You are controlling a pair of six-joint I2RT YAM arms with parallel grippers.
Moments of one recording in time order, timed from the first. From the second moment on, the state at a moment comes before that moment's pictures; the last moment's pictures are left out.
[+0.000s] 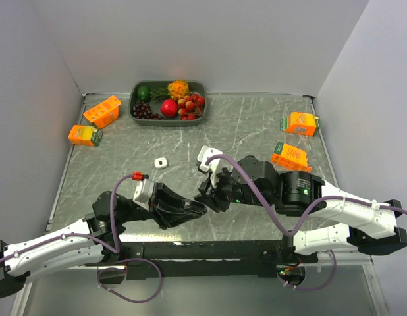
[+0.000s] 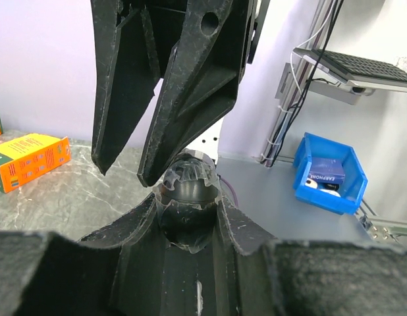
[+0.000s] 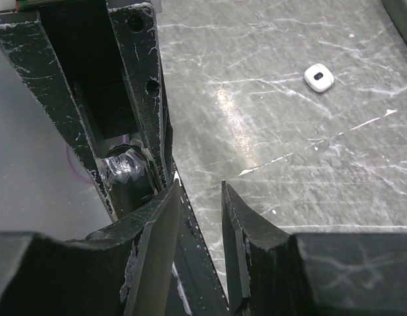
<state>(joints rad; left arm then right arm) -1.10 0.60 0.45 0.51 0.42 -0.35 1.34 1.12 1.45 -0.78 0.12 0.12</state>
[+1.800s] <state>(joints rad) -0.52 1.97 1.05 0.20 0.52 -0.72 1.15 0.84 1.14 -0.65 0.24 0.38</state>
